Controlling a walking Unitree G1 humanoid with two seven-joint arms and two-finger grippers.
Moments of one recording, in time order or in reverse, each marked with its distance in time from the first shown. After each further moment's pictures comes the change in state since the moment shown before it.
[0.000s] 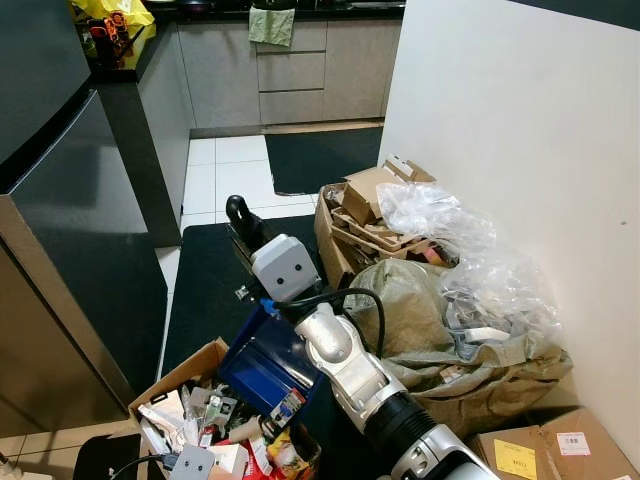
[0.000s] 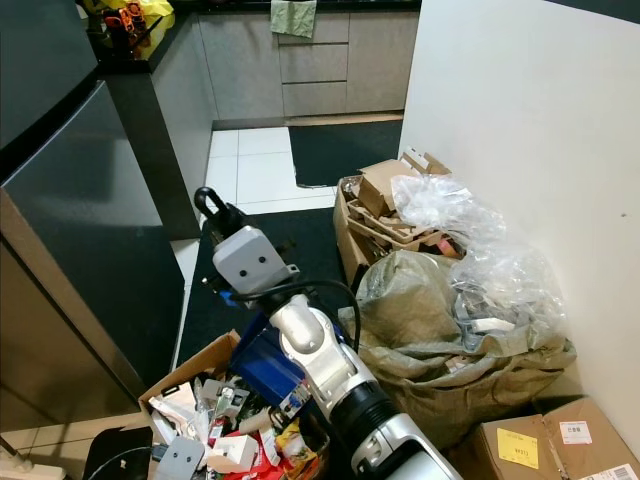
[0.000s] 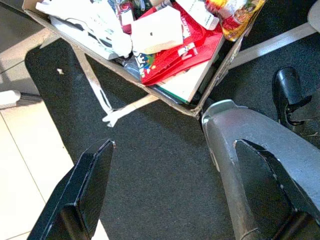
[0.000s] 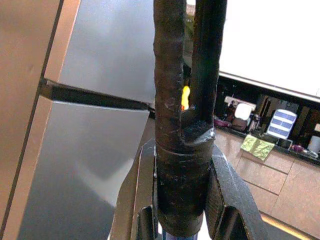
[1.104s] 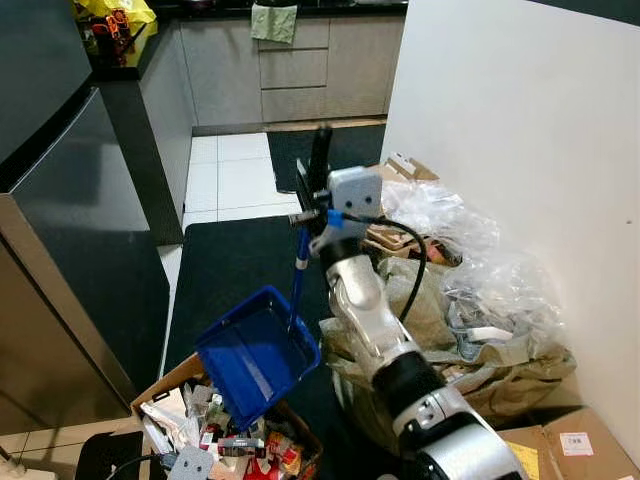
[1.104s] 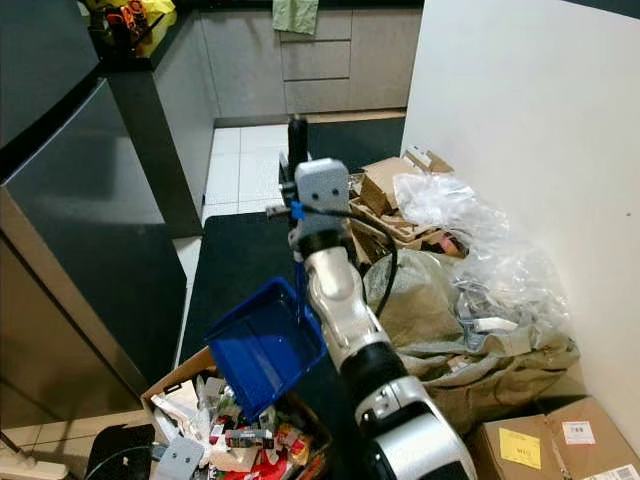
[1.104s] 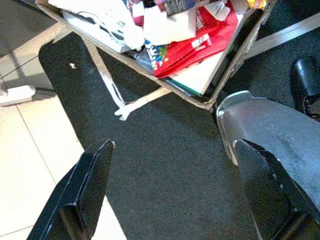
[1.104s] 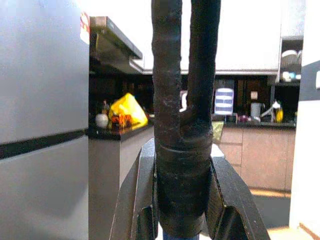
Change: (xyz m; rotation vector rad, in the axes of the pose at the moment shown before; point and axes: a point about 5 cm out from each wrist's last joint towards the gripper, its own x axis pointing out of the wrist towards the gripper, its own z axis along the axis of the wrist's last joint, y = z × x) left arm 0.000 0.006 -0.001 0.040 0.022 0.038; right arm 0.029 -0.073 0.014 0.135 -0.019 -0.352
